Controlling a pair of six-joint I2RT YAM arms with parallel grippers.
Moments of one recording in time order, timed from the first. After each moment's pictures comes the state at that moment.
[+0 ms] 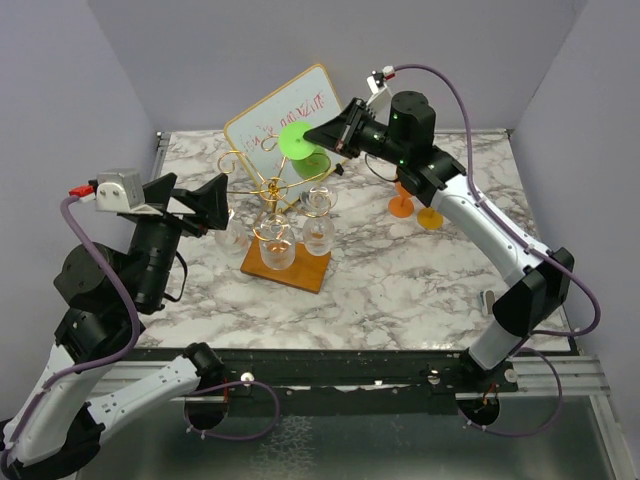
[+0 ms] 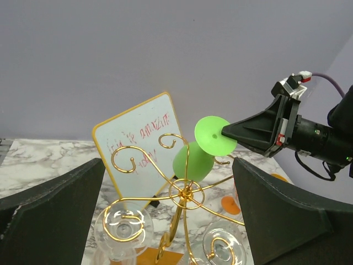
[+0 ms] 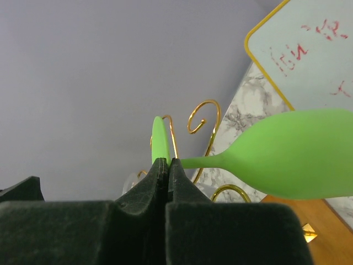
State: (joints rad) left arm -0.81 0.65 1.27 -0.34 -0.57 -0.13; right arm 0.60 1.66 1.69 -0.07 -0.35 0.90
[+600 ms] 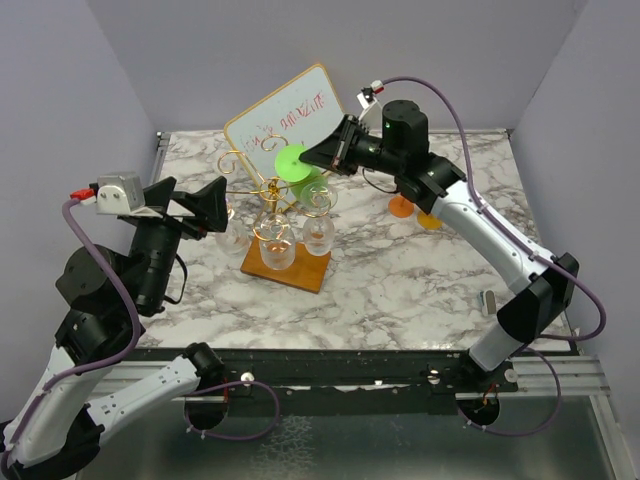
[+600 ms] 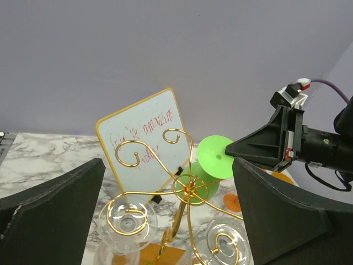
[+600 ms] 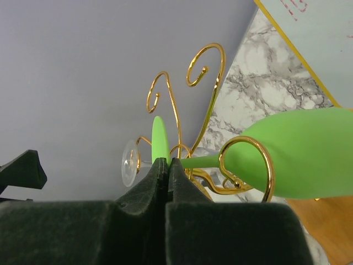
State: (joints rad) left arm -0.81 0.63 1.25 -0.35 -0.60 -0.13; right arm 0.65 1.64 1.68 -0.20 -0.40 0.91
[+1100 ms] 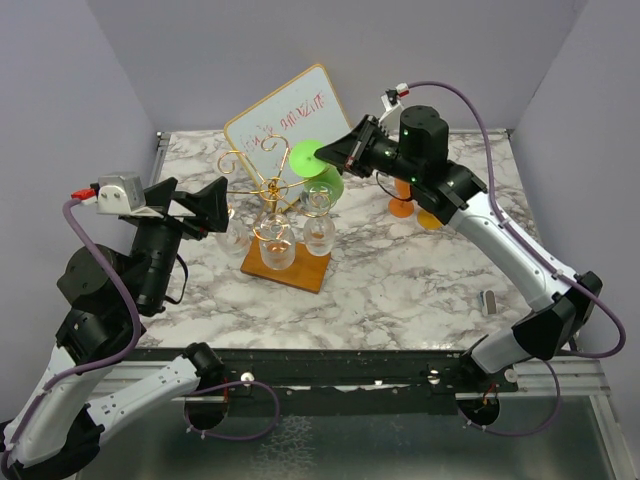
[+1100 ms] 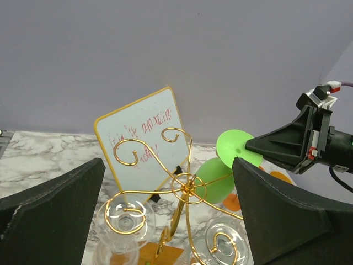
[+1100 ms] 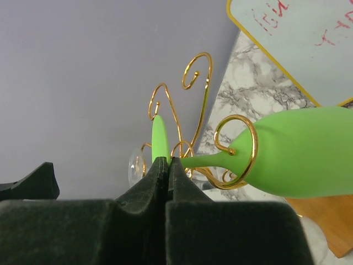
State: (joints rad) left arm -0.81 0.63 1.24 -0.35 -0.60 -0.15; right arm 0.65 1.52 1.61 -0.24 -0.27 0.95
